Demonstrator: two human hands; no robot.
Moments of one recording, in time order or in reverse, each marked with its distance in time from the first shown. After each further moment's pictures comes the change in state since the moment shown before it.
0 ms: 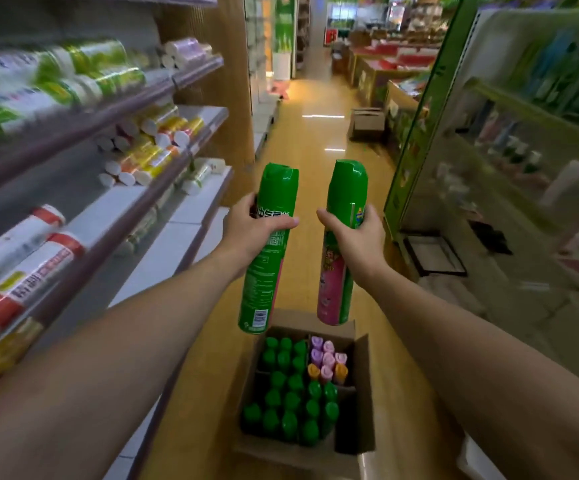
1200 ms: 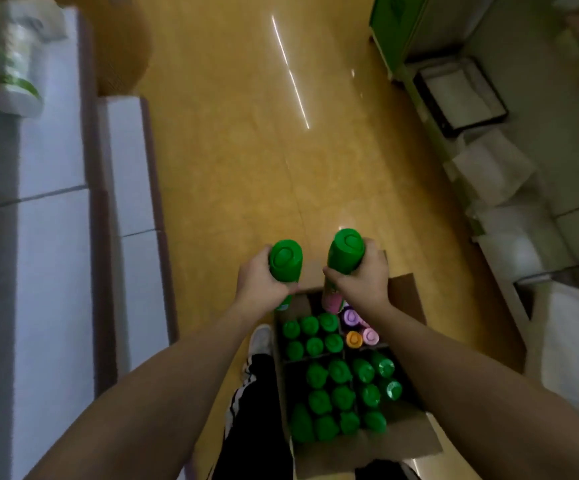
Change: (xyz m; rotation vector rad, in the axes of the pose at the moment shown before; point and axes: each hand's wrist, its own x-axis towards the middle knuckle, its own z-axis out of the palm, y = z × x) left_hand 0.346 -0.395 0.100 0.565 -0.598 -0.413; right_hand 0.244 0.391 0.170 -0.472 0.075 0.600
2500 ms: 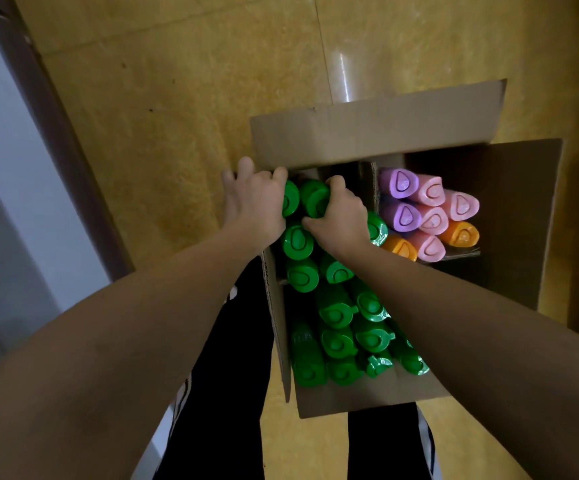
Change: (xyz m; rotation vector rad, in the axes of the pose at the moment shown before) left_hand 0.163 -0.258 0.184 0.916 -0.264 0.165; right_hand 0.071 0.262 0.259 -0.424 -0.414 0.197
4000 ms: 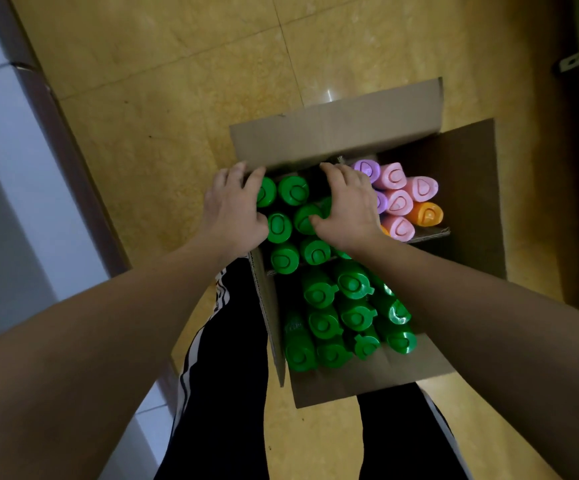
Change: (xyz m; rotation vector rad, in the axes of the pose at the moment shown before) left_hand -0.060 0.011 -0.020 -0.174 0.053 0.004; right_hand -0.058 0.021 -0.057 -0.178 0.132 -0.176
